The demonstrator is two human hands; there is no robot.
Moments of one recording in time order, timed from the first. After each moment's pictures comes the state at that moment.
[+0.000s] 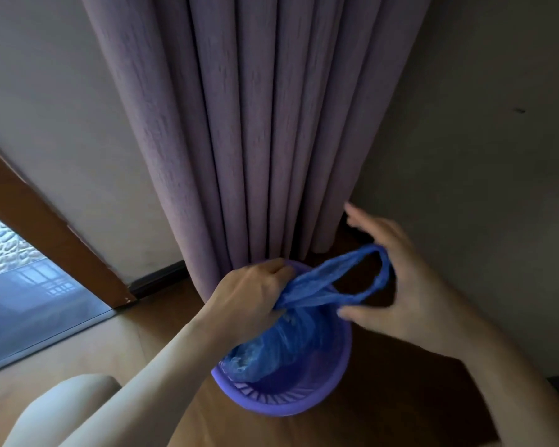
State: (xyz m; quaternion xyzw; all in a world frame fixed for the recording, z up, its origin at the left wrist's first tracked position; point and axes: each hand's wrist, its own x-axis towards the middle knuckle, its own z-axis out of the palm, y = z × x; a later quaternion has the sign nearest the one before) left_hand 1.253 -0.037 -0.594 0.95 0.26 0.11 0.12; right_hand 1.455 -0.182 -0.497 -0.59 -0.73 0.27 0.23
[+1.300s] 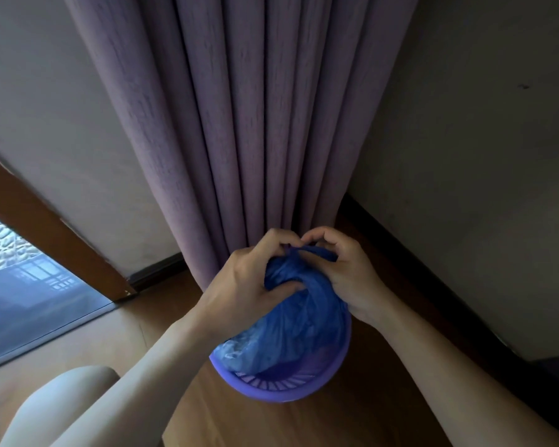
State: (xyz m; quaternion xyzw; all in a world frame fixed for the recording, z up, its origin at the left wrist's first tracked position) left_hand 1.249 -0.047 -0.582 0.86 0.21 0.29 0.36; right_hand 1.426 -0.112 -0.585 -0.59 -0.42 0.46 0.51
